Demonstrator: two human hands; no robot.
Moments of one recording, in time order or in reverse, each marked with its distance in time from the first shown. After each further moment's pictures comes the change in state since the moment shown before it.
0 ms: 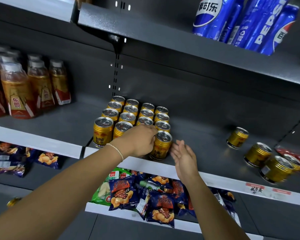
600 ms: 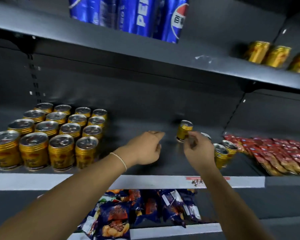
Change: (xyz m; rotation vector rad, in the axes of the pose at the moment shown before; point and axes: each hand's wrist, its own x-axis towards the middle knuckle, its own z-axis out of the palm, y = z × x) left_hand 0.132 0.186 0.062 -0.158 0.015 0.163; right_hand 0.026 -0.135 -0.210 -1.102 0.390 -0.502
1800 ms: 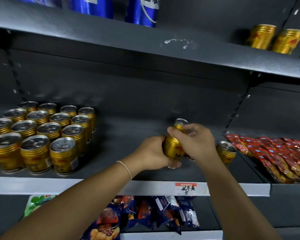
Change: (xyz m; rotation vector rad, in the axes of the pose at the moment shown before) left_hand 0.043 0.048 0.037 -0.523 -0.034 -0.283; right_hand 0.044 0.001 -0.016 0.300 -0.173 0.286
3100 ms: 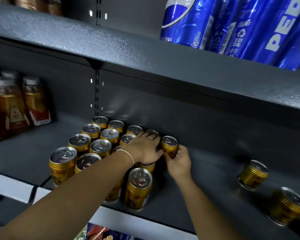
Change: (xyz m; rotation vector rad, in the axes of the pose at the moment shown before) left_hand 0.016 -0.162 -0.206 0.793 -0.034 -0.160; right_hand 0.038 -0.012 0.296 0.278 -0.234 -0.095
